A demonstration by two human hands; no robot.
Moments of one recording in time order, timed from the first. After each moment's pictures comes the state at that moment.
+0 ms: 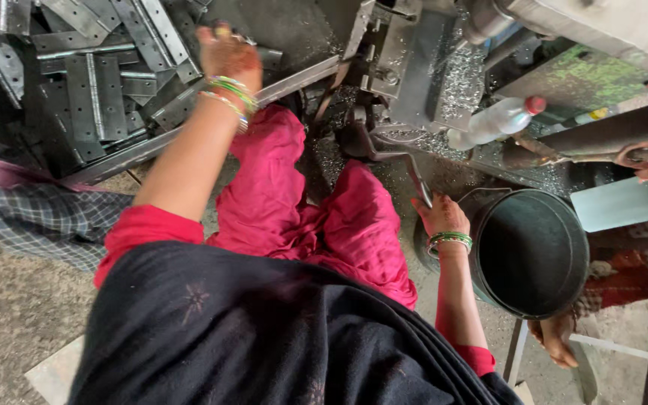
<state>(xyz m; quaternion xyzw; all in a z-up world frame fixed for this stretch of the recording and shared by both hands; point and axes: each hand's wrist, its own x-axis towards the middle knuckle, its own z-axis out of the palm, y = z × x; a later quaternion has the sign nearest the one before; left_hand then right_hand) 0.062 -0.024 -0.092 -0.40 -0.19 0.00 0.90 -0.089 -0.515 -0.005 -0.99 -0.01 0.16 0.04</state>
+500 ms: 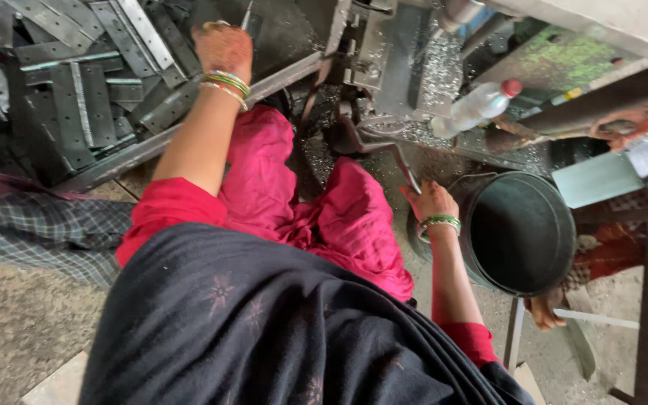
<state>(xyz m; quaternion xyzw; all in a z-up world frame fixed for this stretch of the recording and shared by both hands) 0.061 -0.025 -0.042 -0.97 -0.12 -0.19 0.07 -0.089 -0.523 -0.024 -0.99 -0.02 0.12 0.04</state>
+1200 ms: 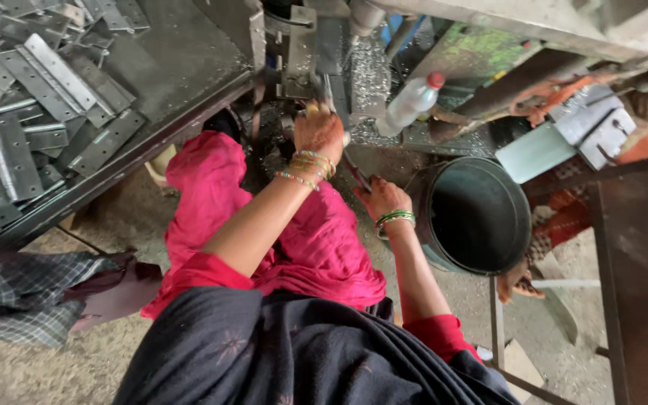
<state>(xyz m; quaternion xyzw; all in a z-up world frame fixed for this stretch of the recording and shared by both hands) 0.001 -0.322 0.000 -0.97 0.05 -0.17 -0.17 -0.093 -0.511 -0.009 -0.99 -0.04 0.11 0.06</state>
